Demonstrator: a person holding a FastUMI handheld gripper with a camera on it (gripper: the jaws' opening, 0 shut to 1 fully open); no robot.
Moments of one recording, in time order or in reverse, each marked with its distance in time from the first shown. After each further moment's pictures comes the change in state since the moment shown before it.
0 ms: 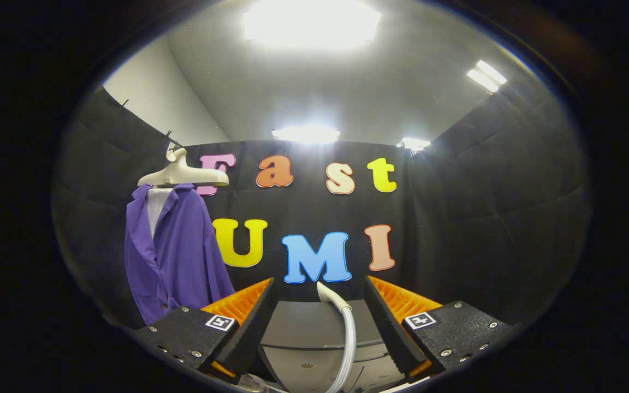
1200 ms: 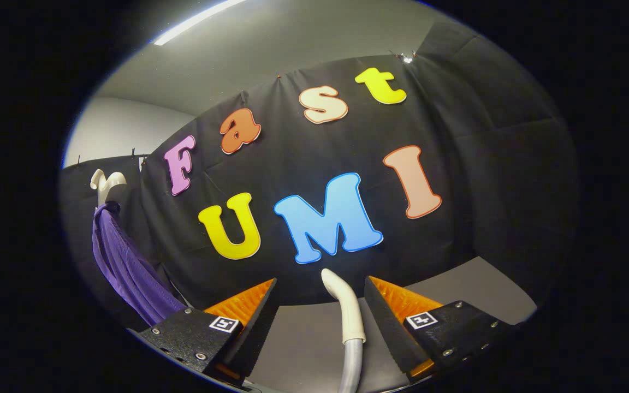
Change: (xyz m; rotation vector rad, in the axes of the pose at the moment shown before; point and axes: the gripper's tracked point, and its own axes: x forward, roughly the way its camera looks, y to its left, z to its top) arm 0.268 -0.071 -0.111 0.359 0.359 0.181
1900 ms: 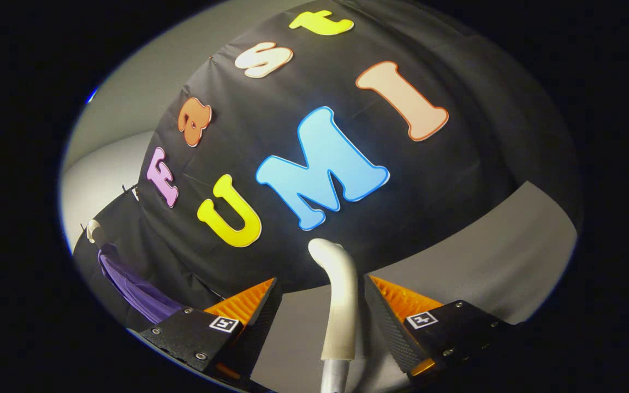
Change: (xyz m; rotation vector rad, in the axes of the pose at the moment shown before) arm 0.092 -0.044 -0.070 0.334 0.312 0.132
